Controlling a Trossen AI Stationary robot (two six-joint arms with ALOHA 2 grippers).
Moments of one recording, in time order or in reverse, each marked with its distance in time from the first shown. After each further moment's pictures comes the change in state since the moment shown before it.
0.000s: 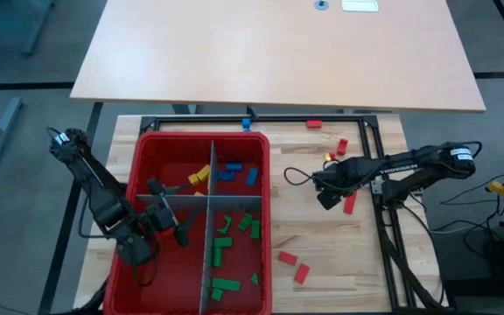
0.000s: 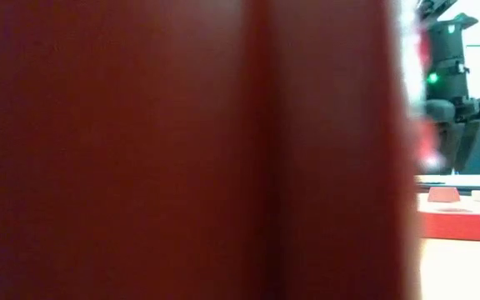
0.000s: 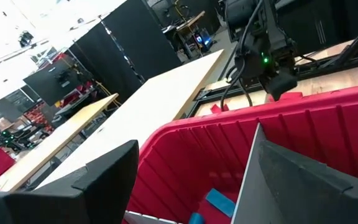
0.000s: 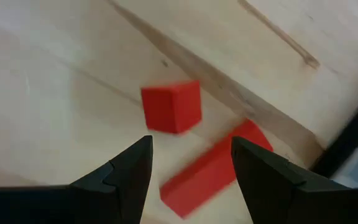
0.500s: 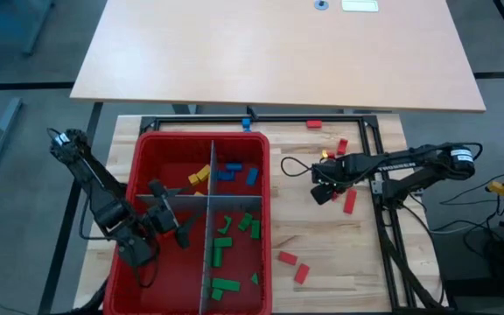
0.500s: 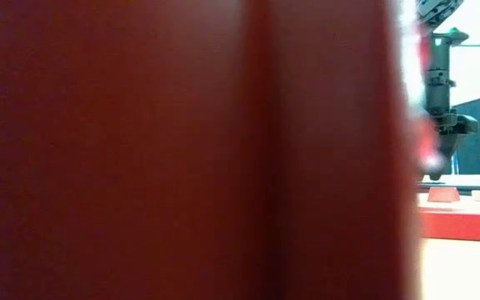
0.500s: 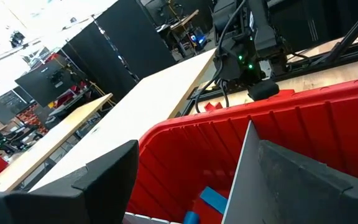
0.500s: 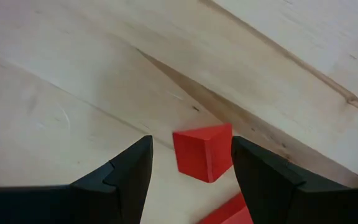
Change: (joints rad) left arm 0.000 0.012 0.000 0.001 0.026 -0.003; right arm -0.095 0.000 -0.046 0.198 -0.022 -0.053
